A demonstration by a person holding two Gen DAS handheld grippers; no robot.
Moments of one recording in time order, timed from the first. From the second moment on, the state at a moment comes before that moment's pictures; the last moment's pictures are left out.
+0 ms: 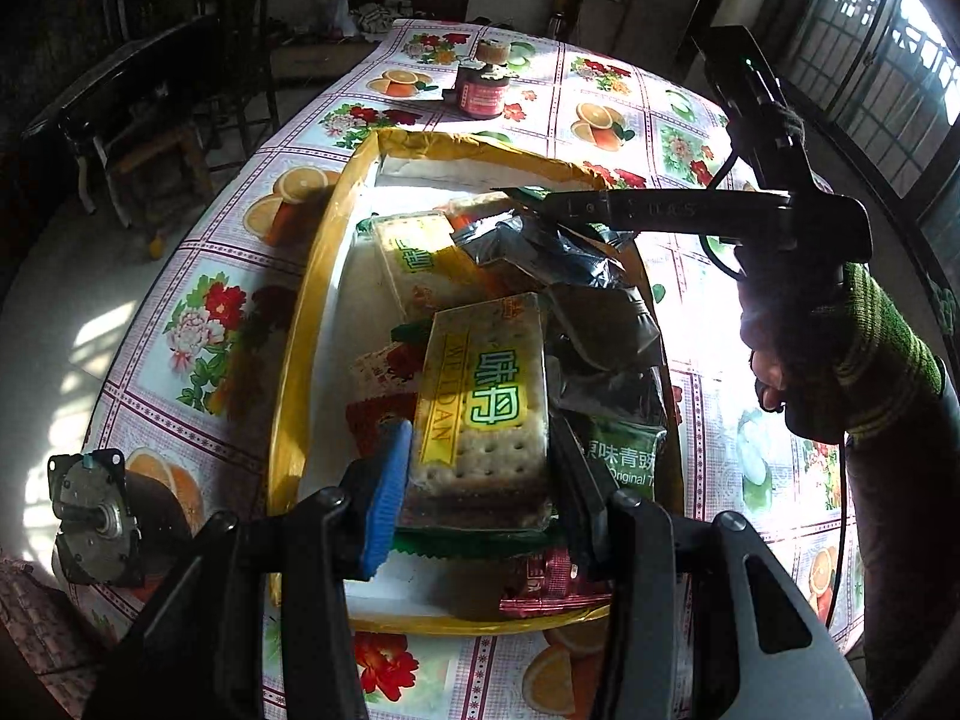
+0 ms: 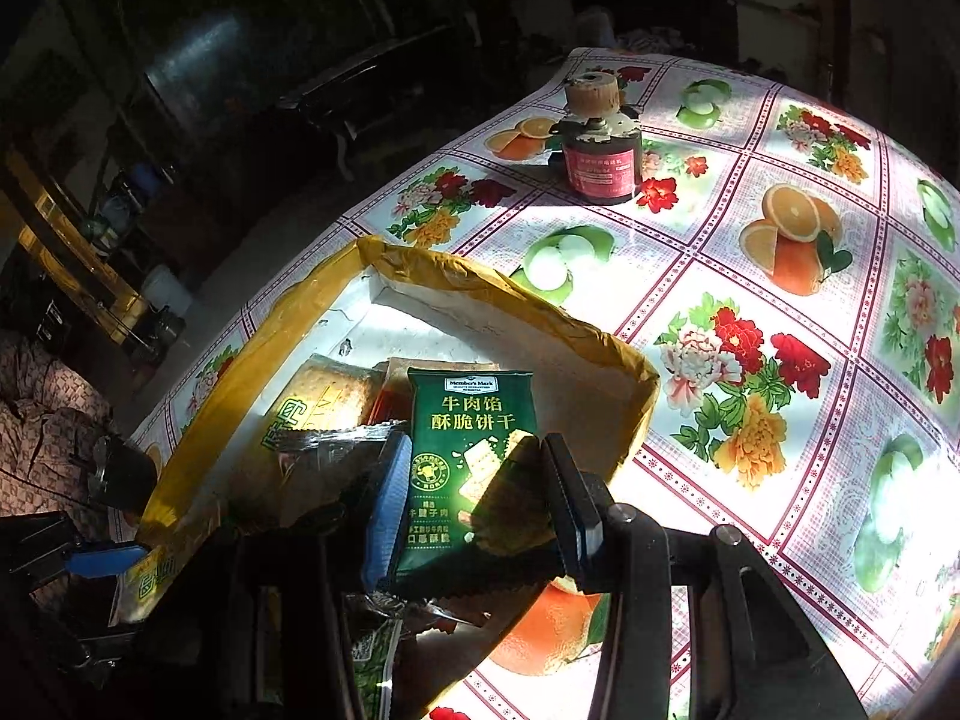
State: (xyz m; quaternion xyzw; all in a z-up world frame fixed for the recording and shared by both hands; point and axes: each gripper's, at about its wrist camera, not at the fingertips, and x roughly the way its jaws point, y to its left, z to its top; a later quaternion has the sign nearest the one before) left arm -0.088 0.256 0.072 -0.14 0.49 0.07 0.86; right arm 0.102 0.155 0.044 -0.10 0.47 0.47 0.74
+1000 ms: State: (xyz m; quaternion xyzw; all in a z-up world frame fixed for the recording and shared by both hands) left arm -0.133 0.200 0.097 -0.08 0.48 0.09 0.87; right arm 0.023 0.097 0.089 -0.18 0.42 0.53 0.71
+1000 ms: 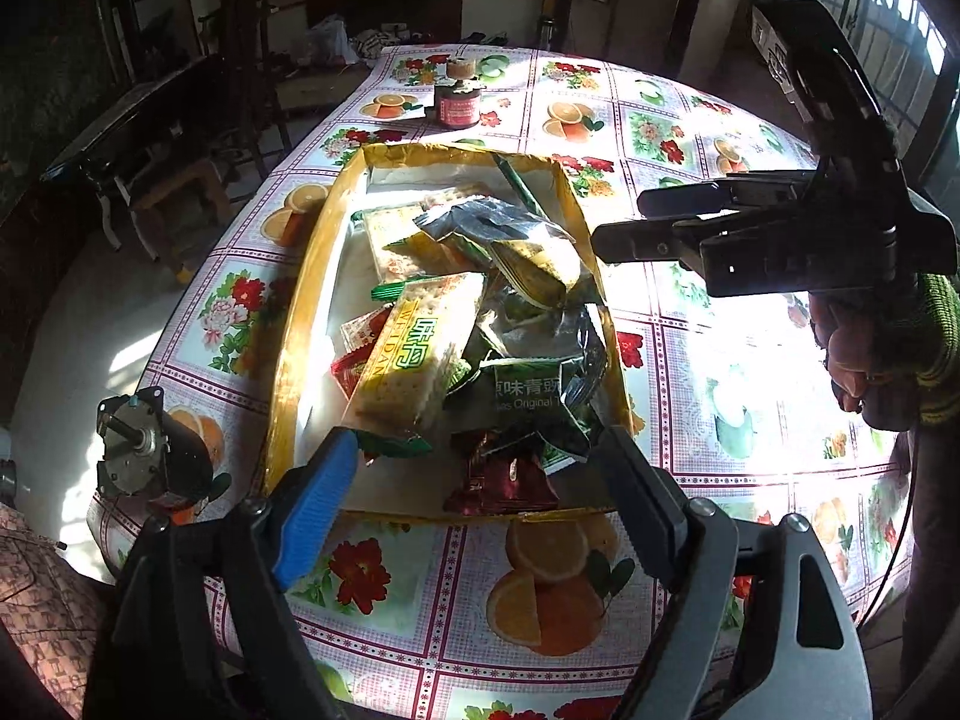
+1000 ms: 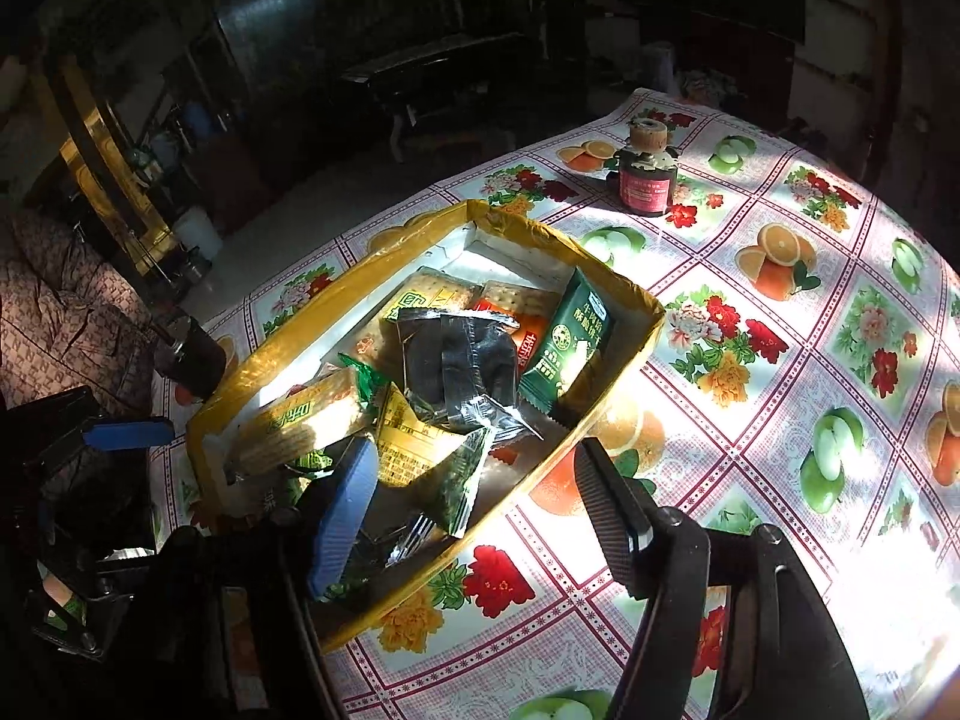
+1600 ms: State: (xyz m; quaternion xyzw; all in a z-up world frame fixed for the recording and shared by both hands) left arm -0.193 0.145 0.072 -0.04 0.52 0.07 0.85; right arm -0.076 0.050 0.046 -0.36 0.39 0.61 0.59
